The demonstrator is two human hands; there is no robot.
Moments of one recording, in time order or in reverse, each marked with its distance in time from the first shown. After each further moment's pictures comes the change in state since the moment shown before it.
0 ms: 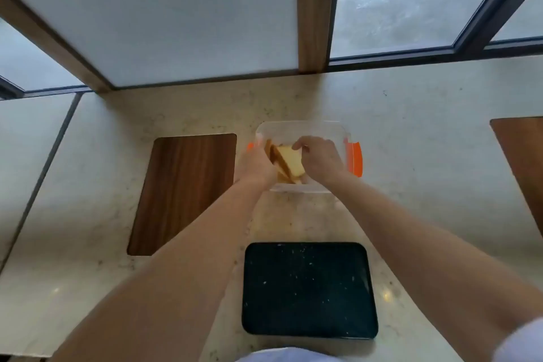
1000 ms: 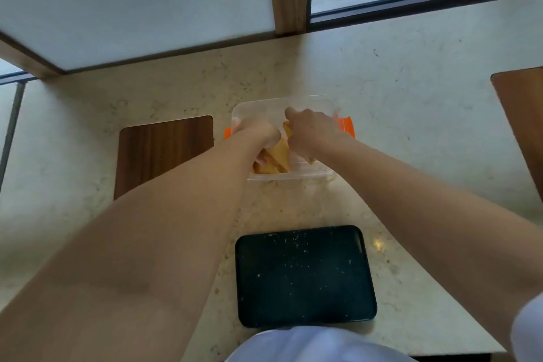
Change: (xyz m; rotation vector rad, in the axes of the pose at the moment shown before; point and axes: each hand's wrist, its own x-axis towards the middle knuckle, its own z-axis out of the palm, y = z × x) left_hand 0.053 0.059 0.011 0.208 -0.366 -0.161; right_hand 0.036 0.009 -0.011 -0.526 -0.150 -0.050
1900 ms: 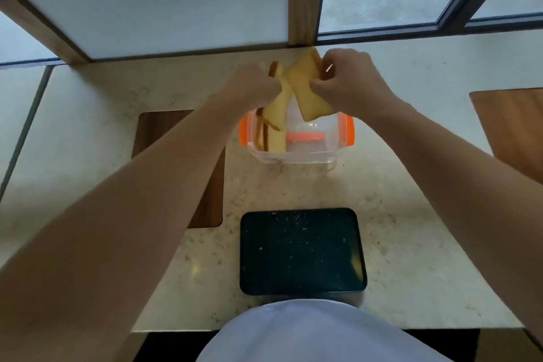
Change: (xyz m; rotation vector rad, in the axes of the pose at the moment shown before) left_hand -0.080 -0.031 -0.063 -0.208 0.372 0.403; right_hand -0.088 -0.020 -0.109 0.354 0.410 -0.033
